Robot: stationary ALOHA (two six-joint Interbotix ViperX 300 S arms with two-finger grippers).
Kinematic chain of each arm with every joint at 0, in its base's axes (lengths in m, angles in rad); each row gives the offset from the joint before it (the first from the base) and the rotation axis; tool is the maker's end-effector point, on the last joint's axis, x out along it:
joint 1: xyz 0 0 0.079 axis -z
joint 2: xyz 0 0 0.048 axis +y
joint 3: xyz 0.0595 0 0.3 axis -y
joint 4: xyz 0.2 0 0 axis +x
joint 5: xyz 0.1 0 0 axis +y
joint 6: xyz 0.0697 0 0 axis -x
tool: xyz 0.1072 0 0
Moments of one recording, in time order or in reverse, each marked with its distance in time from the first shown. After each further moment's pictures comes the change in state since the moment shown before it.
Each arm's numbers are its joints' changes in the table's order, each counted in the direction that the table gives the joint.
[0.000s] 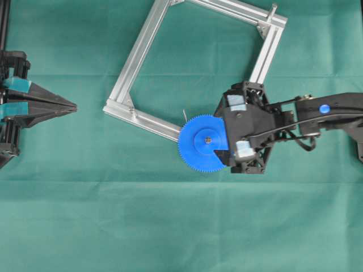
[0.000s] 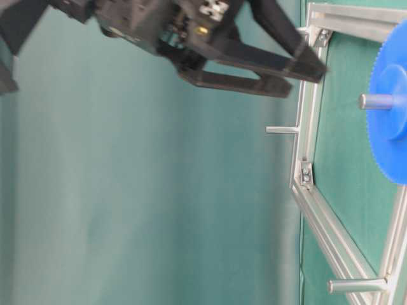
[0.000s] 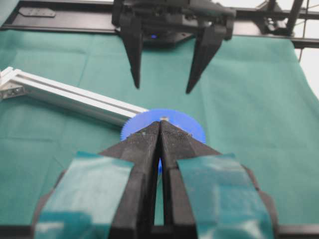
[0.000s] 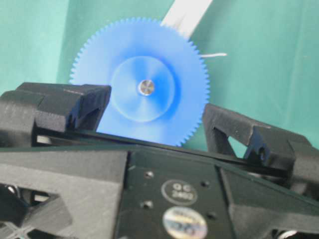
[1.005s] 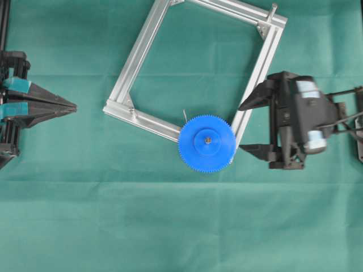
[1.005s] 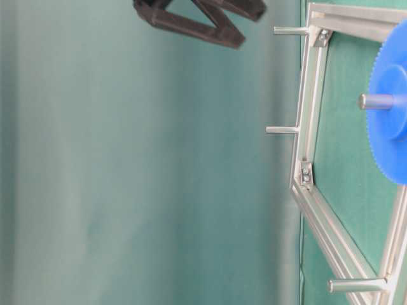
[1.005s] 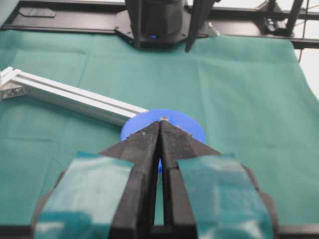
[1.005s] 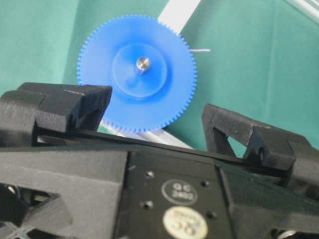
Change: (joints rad) left arm 0.002 -0.002 0.000 0.000 0.000 0.002; right arm 0.000 -0.278 -0.209 -0.008 -0.103 -0.003
